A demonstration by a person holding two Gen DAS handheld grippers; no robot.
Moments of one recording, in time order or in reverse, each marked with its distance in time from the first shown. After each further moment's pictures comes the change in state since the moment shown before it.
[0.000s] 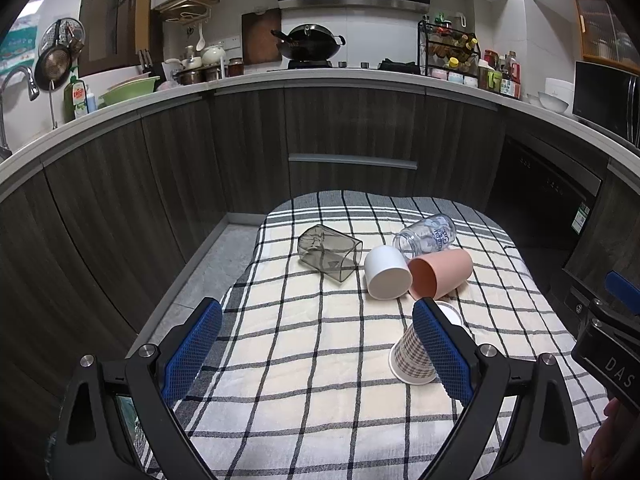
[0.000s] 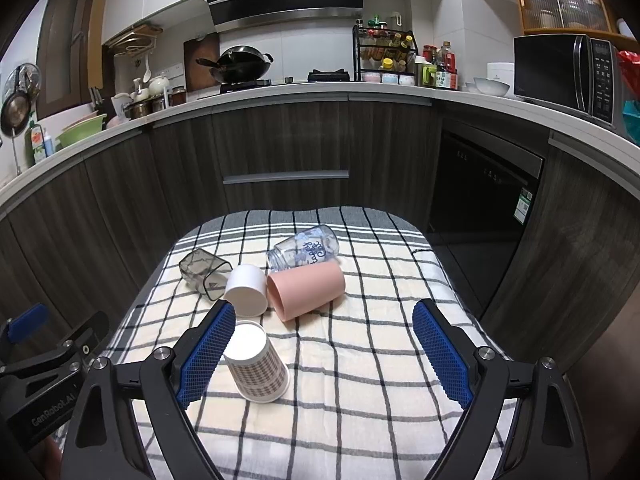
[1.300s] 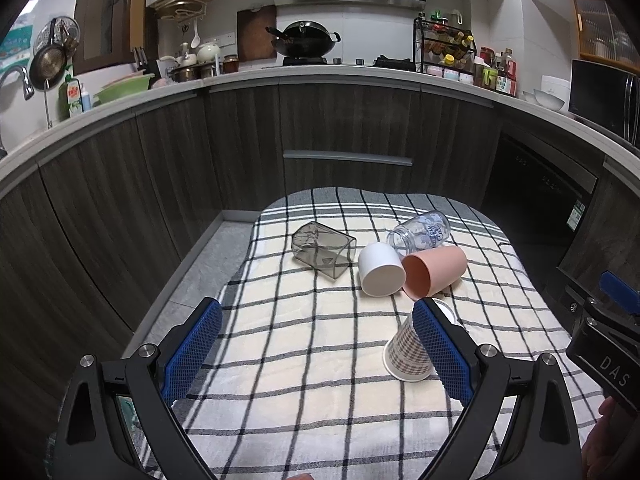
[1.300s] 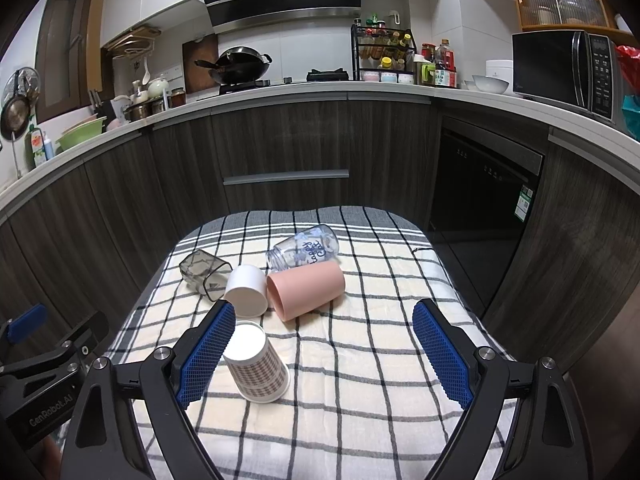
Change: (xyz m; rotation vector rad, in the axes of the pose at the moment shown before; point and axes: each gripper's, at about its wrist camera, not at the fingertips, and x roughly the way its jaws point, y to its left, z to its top) left arm 0.000 0.000 0.001 -0.003 0.022 -0.028; right arm -0.001 -0.001 0.000 0.003 0.002 0.000
